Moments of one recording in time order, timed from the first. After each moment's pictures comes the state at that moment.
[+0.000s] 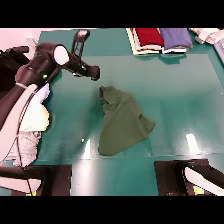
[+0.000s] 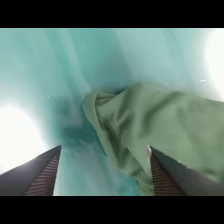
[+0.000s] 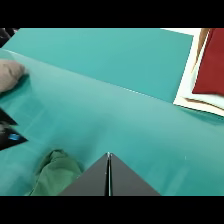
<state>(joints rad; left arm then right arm) -0.44 -1.61 1.65 1.39 -1.04 -1.66 -0.05 -1.08 1.83 -1.04 1.29 1.33</state>
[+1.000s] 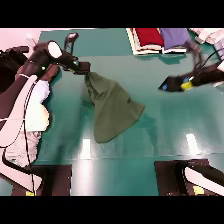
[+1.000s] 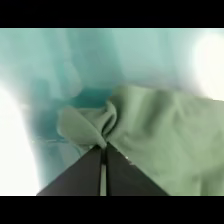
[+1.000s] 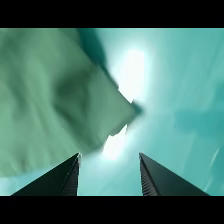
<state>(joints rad) -0.29 -1.71 1.77 1.34 -1.06 -1.59 -0.05 -1.15 1.11 -1.04 1.26 1.35</state>
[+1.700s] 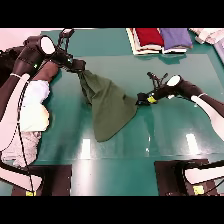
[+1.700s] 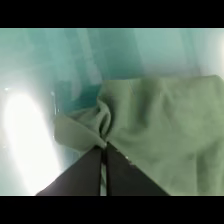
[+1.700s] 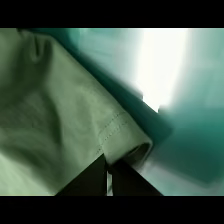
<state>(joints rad) -0.28 -1.65 1.78 1.40 -1.12 -1.57 0.15 -1.56 1.11 -0.87 0.98 1.30</state>
